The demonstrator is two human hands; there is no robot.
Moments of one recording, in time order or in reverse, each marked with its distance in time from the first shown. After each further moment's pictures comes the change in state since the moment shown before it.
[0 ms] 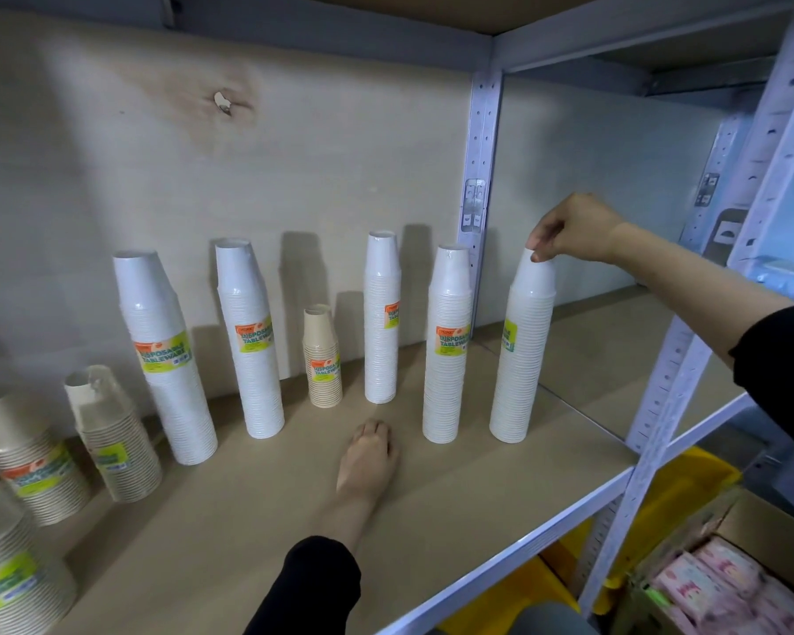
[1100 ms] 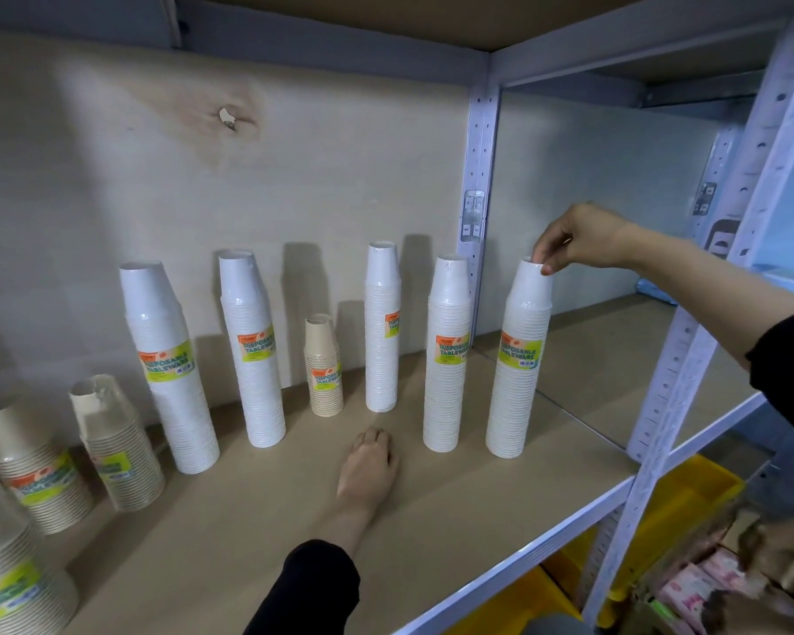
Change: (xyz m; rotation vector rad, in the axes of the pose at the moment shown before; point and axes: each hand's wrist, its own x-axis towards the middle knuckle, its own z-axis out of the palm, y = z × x) left_hand 0.001 -0.002 -0.001 0.008 -0.001 0.017; right_hand -0.003 0.007 -0.015 -0.030 -0.140 -0.037
